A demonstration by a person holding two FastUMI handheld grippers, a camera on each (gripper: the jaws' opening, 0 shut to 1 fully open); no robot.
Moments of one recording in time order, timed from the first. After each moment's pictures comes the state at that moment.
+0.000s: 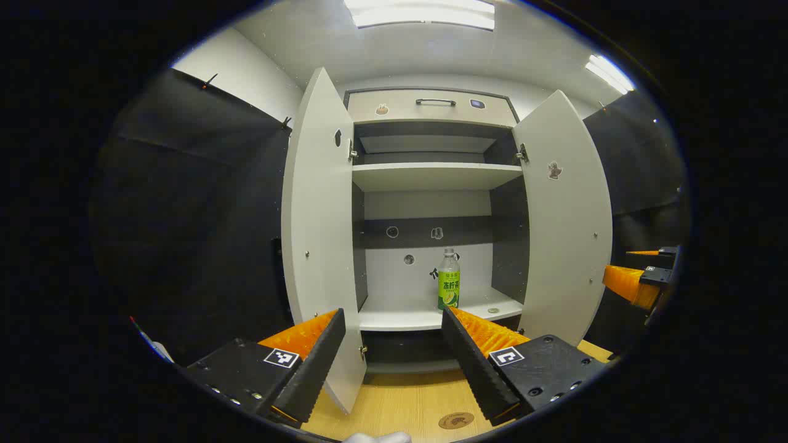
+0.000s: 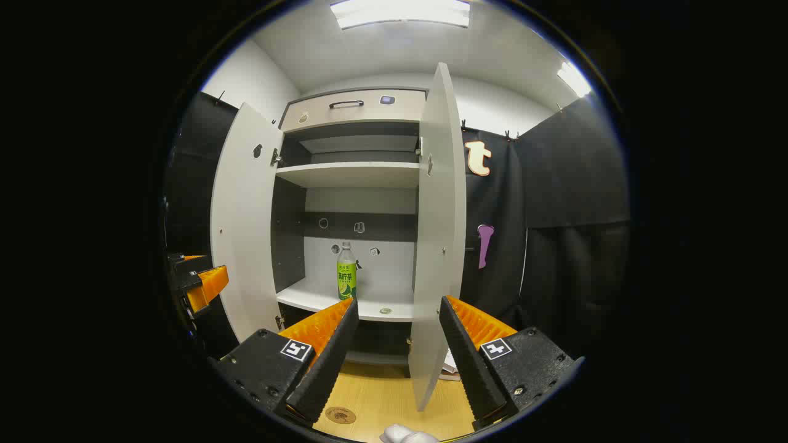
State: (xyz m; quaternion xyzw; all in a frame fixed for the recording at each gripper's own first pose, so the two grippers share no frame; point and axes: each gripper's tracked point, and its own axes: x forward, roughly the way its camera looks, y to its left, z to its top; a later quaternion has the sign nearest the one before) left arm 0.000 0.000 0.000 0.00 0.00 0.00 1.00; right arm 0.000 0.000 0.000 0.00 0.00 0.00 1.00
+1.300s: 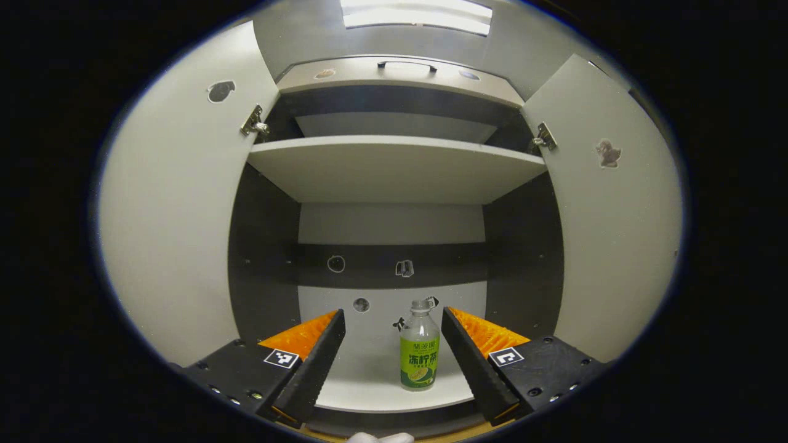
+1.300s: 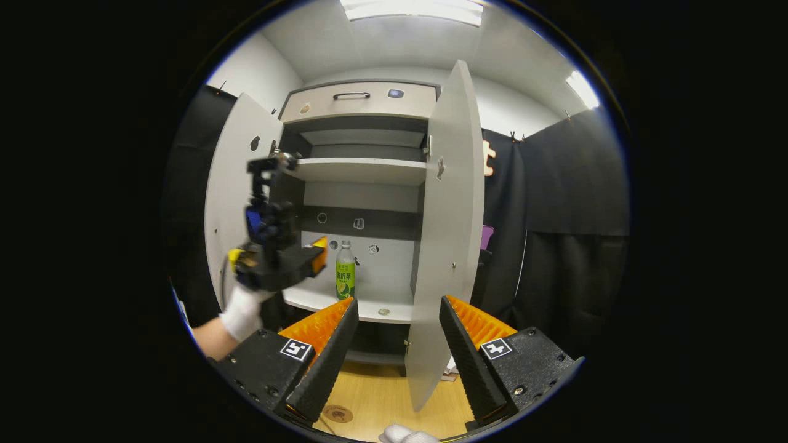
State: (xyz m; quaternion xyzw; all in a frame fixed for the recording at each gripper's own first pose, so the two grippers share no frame) left arm 0.273 -0.099 0.008 -0.02 -0.06 -0.05 1.00; right arm 0.015 0.009 0.022 -0.02 0.03 -0.02 1.00
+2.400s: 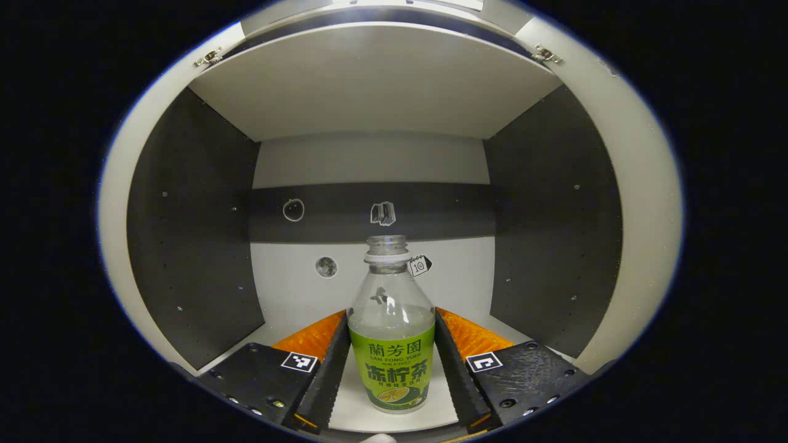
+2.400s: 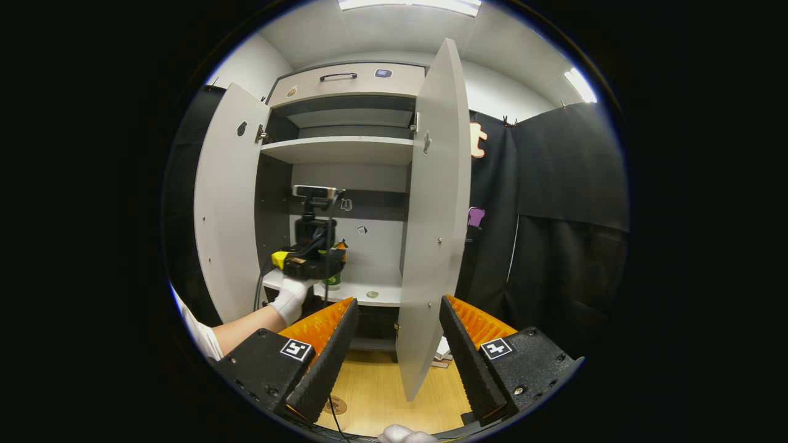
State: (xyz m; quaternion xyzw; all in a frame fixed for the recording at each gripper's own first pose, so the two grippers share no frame) left arm 0.328 -0.141 -0.053 -0.01 -0.02 -0.08 1.00; right arm 0.013 -0.011 -0.009 -0.02 0.07 -0.04 1.00
